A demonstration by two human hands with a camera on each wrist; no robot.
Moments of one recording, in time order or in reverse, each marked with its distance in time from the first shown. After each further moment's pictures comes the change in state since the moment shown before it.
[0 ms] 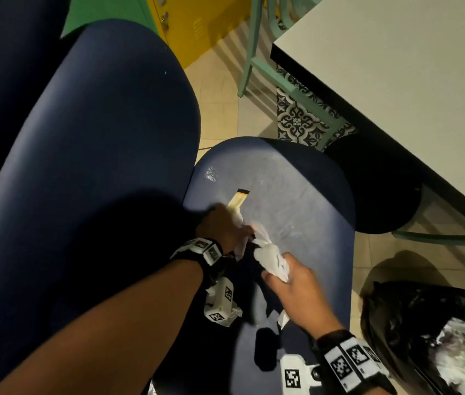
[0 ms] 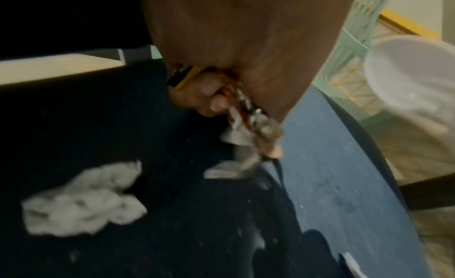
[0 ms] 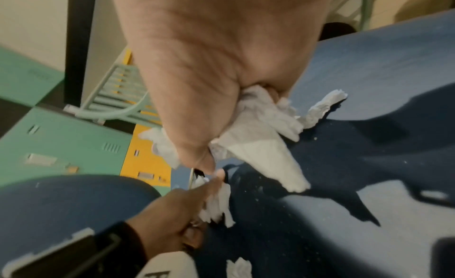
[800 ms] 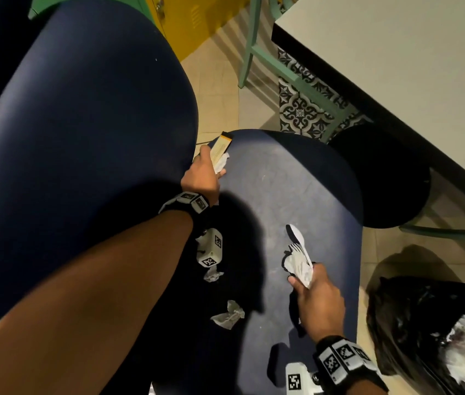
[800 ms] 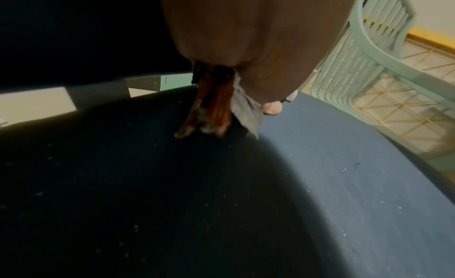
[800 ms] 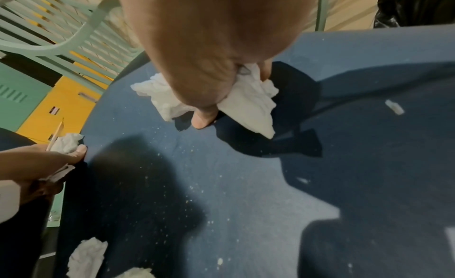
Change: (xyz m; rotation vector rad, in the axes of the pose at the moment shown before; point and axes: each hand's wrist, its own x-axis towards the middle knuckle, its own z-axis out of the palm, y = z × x) left_hand 0.085 0.001 -0.046 0.017 0.254 0.079; right_hand 0.000 0.065 0.016 -0.303 0.271 0.266
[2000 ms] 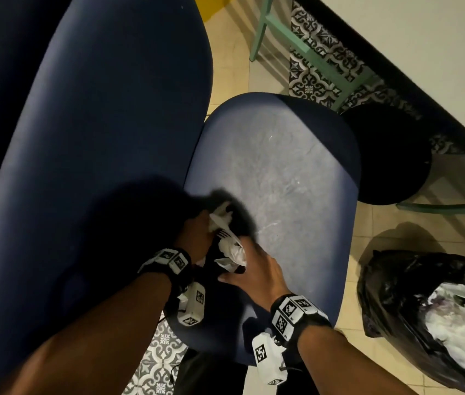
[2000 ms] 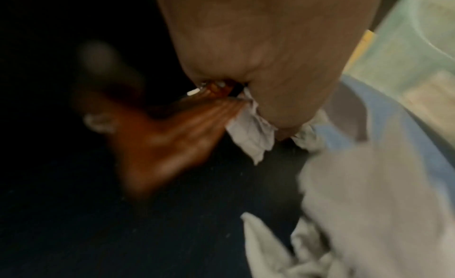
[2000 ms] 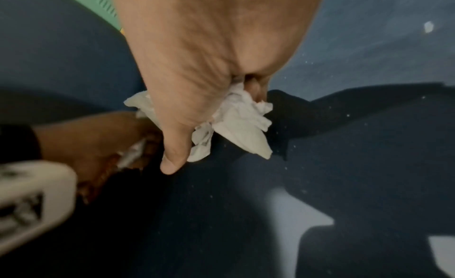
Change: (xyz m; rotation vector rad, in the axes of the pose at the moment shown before) left_hand -0.206 -0.100 0.026 -0.146 -0.352 -0.069; right_hand -0.086 -0.051 0.034 0.006 -0.467 -0.408
